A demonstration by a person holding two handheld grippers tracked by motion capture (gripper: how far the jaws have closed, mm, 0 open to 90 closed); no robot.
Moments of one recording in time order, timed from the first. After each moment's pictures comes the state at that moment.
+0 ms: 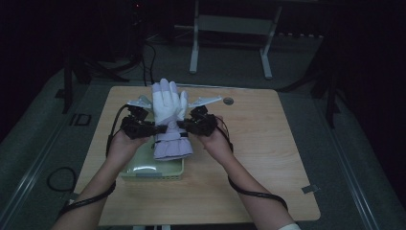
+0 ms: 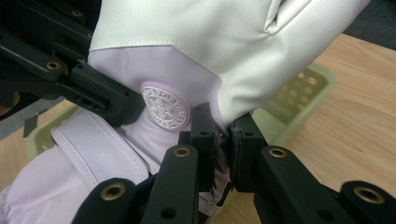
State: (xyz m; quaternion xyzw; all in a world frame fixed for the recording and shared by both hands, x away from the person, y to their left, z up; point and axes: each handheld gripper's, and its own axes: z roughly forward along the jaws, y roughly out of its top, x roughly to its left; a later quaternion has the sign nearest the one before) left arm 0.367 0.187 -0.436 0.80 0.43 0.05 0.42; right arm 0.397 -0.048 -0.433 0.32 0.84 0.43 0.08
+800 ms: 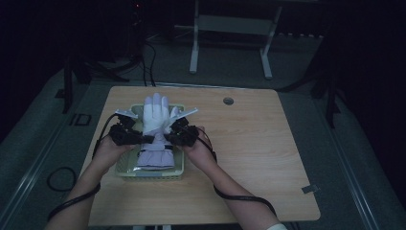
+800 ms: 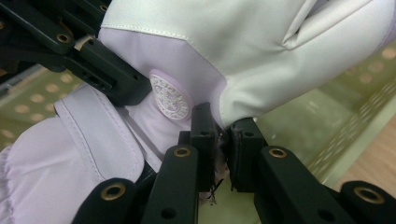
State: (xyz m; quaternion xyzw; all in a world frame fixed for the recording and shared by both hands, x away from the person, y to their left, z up) left arm 0.380 0.227 -0.496 0.82 0.41 -0.01 0.40; right arm 0.390 -0.001 -0.485 0.32 0.87 0.37 0.07
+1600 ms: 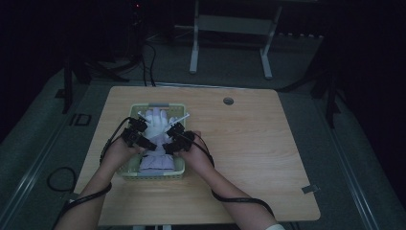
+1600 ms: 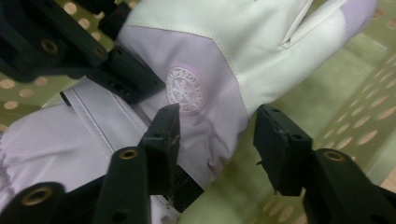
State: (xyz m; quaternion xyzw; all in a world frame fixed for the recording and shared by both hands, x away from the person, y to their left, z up) left arm 0.402 0.195 -0.521 0.84 0.49 0.01 0.23; right arm 0.393 0.009 -0.512 0.34 0.89 0.30 0.07
